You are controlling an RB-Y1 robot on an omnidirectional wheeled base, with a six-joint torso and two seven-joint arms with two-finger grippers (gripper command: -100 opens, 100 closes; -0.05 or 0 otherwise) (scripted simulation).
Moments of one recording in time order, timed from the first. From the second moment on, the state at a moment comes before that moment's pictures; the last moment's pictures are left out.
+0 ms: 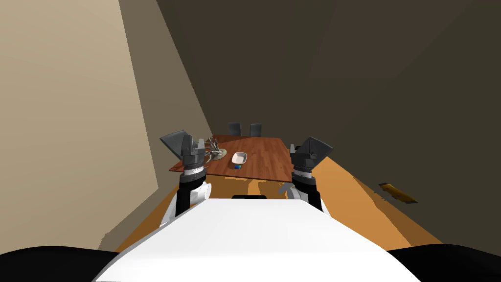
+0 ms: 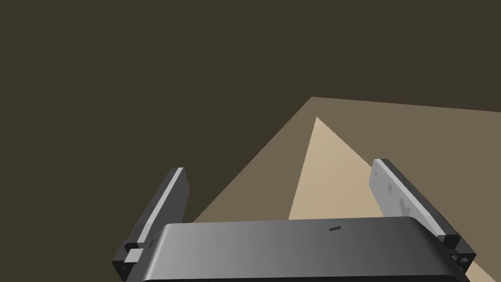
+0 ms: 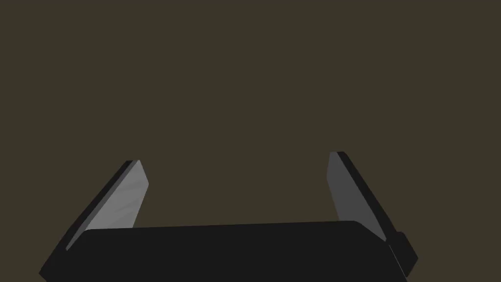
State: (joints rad) left arm 0.48 0.00 0.06 -2.28 -0.05 -0.62 -0.12; right arm 0.53 -0.02 0.02 -2.27 -0.01 -0.56 -0.15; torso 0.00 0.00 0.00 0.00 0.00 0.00
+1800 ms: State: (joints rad) left arm 0.22 0.16 -0.01 -1.94 -0.12 -0.24 -0.03; right arm 0.53 -0.02 0.02 -2.27 -0.01 -0.56 -0.15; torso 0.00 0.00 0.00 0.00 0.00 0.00
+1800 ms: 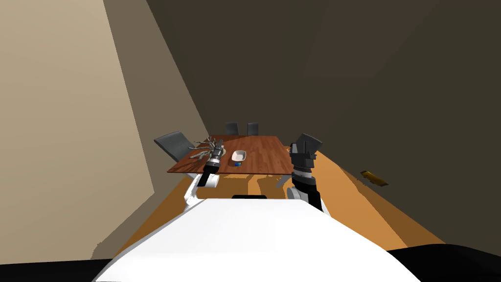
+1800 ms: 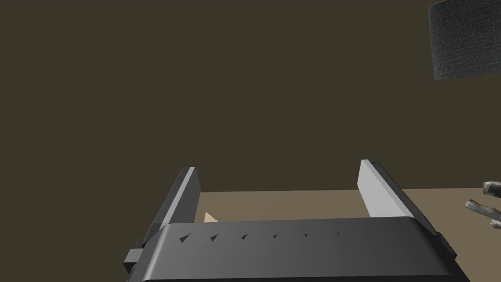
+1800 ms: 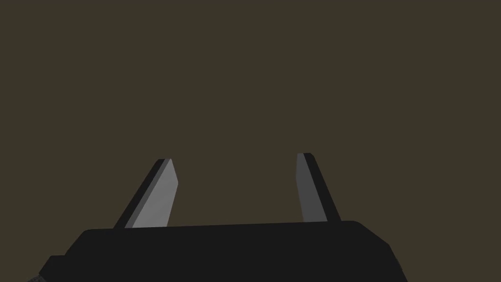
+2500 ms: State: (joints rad) left arm 0.11 0.17 -0.04 -1.78 -0.13 -0.05 0.01; right arm 0.53 -0.02 0.02 -2.27 -0.01 -0.56 -0.15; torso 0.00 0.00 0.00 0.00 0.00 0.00
